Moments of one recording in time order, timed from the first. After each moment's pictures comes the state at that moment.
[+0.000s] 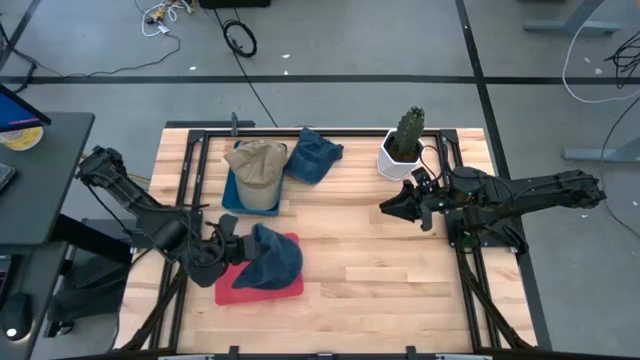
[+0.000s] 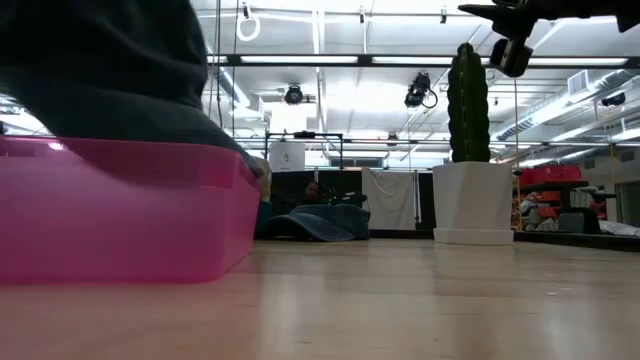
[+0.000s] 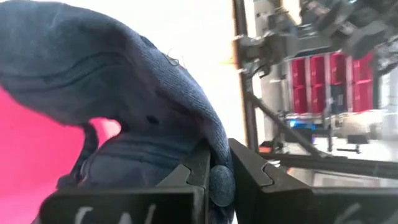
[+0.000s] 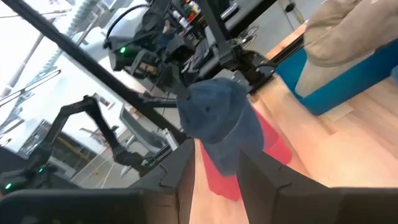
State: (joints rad) left arm -0.71 1.16 0.96 -0.54 -0.78 -1.94; right arm 0.06 0.72 0.56 0.06 -0.08 0.75
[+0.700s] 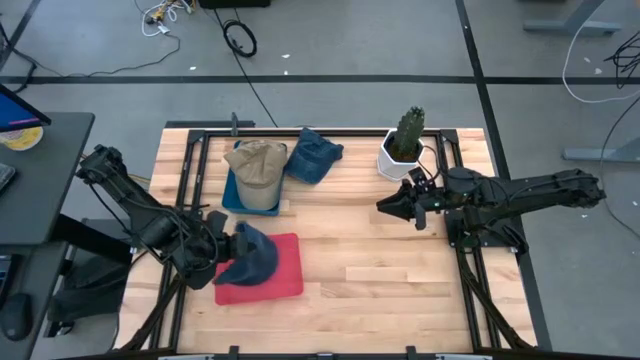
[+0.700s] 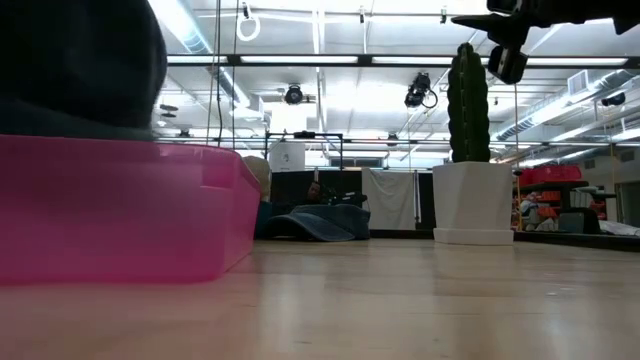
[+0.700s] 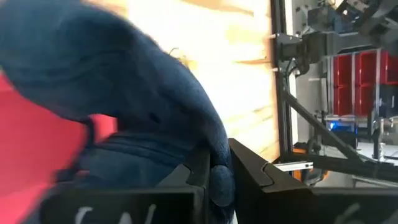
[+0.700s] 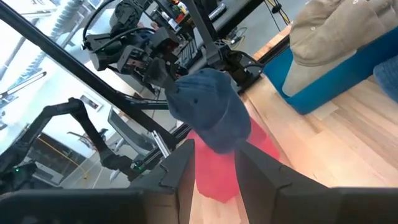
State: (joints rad) left arm -0.75 1.15 1.08 -0.87 -0.72 -2.08; right arm 0.06 0.75 0.56 0.06 -0.04 0.75
